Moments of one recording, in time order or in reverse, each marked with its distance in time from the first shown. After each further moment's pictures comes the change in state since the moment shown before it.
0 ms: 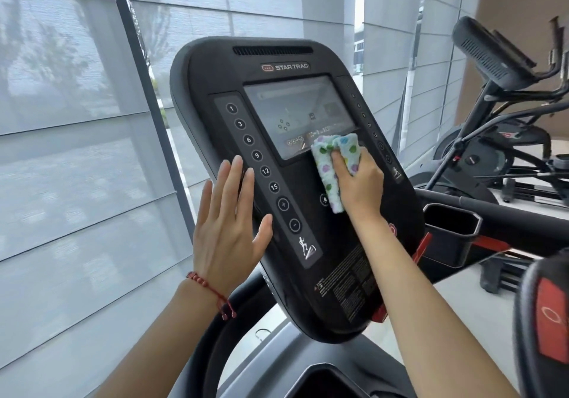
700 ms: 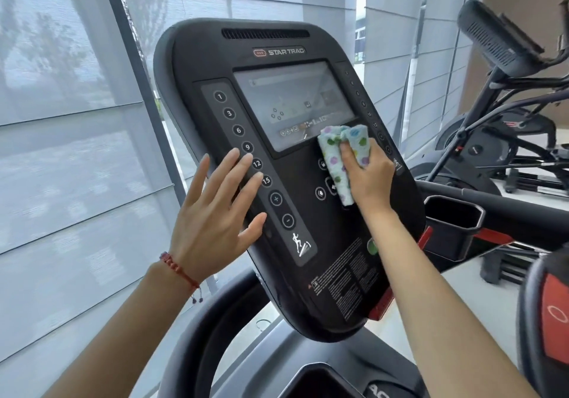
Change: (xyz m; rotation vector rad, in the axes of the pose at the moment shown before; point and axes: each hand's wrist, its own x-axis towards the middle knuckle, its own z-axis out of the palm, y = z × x) left_hand 0.015 -0.016 -0.005 0.068 -0.020 0.297; right_hand 0.013 0.024 -0.009 0.055 0.007 -0.019
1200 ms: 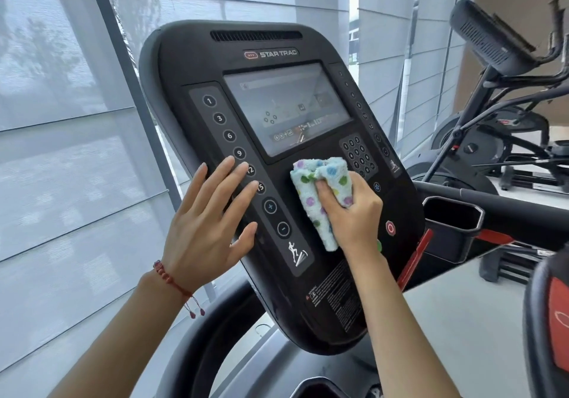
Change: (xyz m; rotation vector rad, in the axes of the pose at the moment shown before) left_hand 0.000 -0.002 0.005 -0.108 0.035 0.032; right_hand -0.058 -0.019 0.000 0.072 -0.009 -0.079
